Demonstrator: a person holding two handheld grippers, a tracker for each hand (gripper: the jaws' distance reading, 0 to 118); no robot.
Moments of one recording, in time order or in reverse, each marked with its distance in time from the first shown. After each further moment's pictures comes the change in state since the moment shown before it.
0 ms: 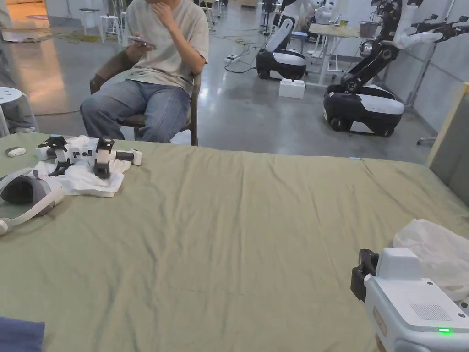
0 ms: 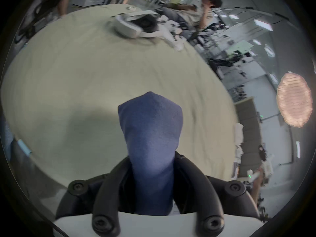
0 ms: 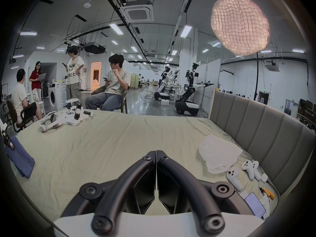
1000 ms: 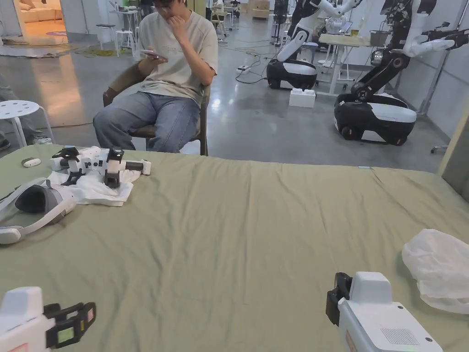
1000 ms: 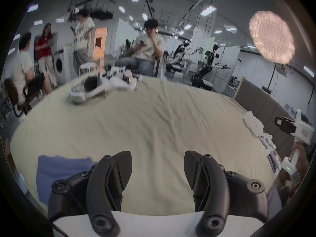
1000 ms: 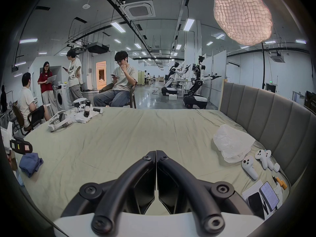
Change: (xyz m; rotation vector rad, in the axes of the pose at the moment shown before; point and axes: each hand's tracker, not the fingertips) left arm 0.196 -0.107 -0.099 0.538 0.150 -0.508; right arm -0.029 -0.021 -0.004 -0.036 0.081 -0.048
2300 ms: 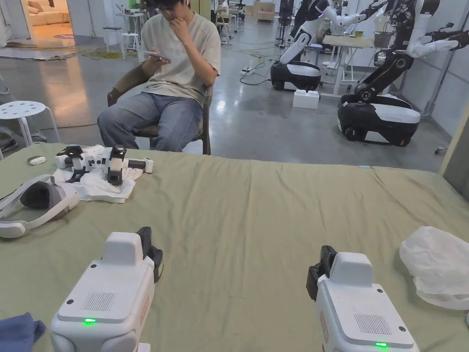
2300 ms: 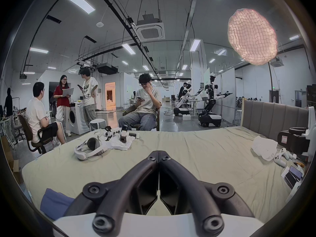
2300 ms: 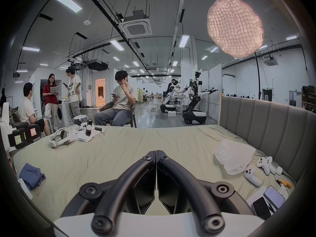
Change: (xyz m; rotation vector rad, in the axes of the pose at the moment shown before) left arm 0.154 0.024 0.006 0.428 0.136 -0.135; right arm -0.022 0.011 0.014 0.175 -0.015 -0.033
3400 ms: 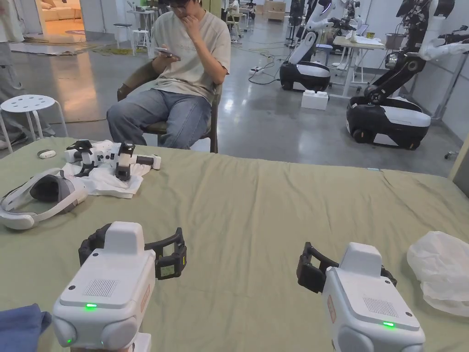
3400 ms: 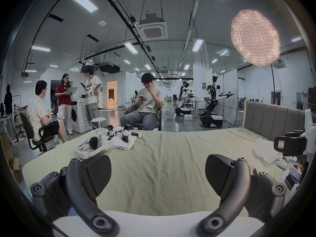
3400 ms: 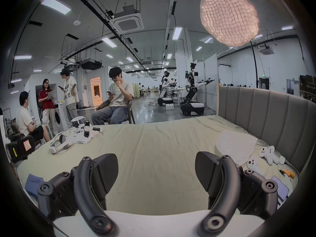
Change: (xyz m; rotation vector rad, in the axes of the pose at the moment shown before) left arm -0.010 0.005 -0.005 -0.009 0.013 0.016; right arm 0.003 0.012 -0.018 -0.075 -0.020 -0.085
